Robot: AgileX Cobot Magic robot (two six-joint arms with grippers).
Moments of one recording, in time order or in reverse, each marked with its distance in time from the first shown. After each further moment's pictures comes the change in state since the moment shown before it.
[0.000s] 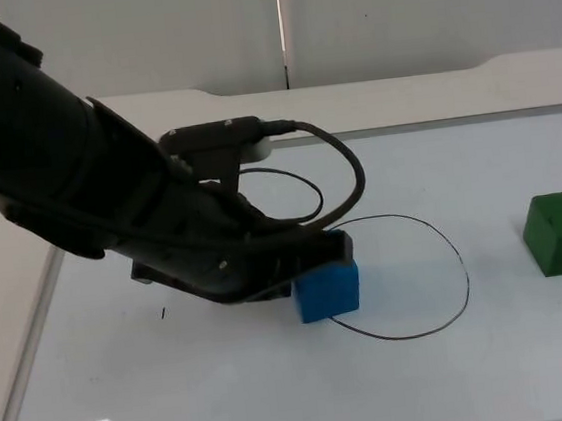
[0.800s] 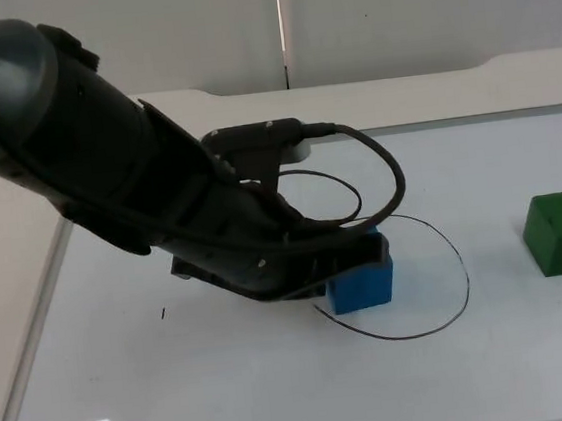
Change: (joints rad) right arm 0.000 0.000 0.000 0.000 0.000 0.000; left arm -0.039 0.069 -0.080 0.010 0.020 -0.004
